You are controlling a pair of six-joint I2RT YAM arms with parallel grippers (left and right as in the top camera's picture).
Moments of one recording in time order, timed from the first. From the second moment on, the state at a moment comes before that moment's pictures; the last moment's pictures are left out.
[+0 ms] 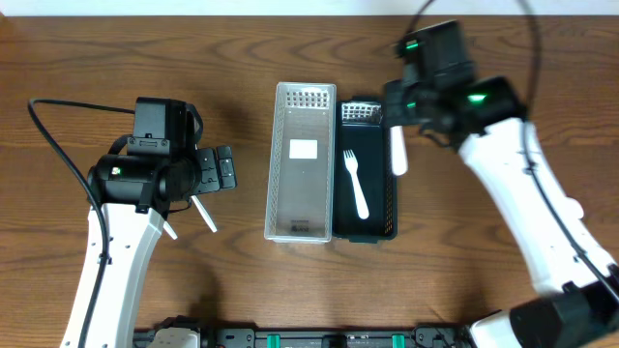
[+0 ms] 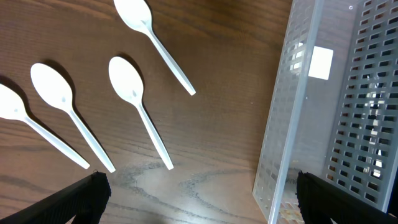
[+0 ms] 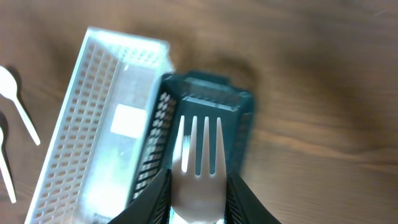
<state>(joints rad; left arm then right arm) -0.09 1.25 1.21 -1.10 0.02 -0.25 0.41 1.66 1.62 -0.94 0.02 0.28</state>
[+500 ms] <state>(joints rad) -0.09 1.25 1.21 -1.11 0.02 -0.25 0.49 2.04 1.60 -0.96 0.09 0.33</state>
